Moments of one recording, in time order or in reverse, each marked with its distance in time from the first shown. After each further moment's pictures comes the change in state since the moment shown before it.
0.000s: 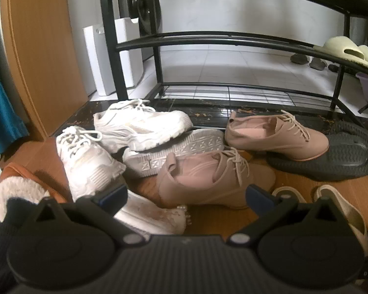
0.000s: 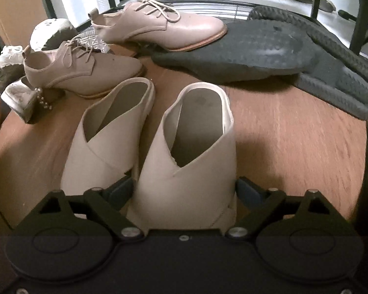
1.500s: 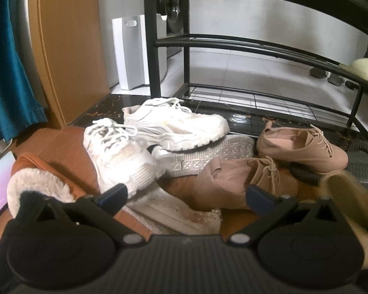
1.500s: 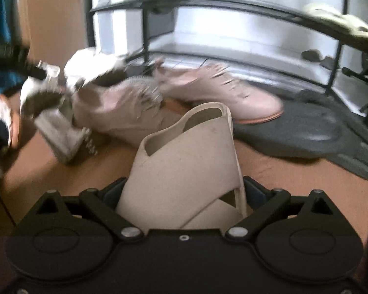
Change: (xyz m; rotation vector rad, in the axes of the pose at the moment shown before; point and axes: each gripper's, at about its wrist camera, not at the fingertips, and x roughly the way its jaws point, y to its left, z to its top) left arm -0.002 0.049 0.000 -0.087 -0.005 0.043; right arm -0.035 0.099 0.026 -0.051 -0.258 -0.079
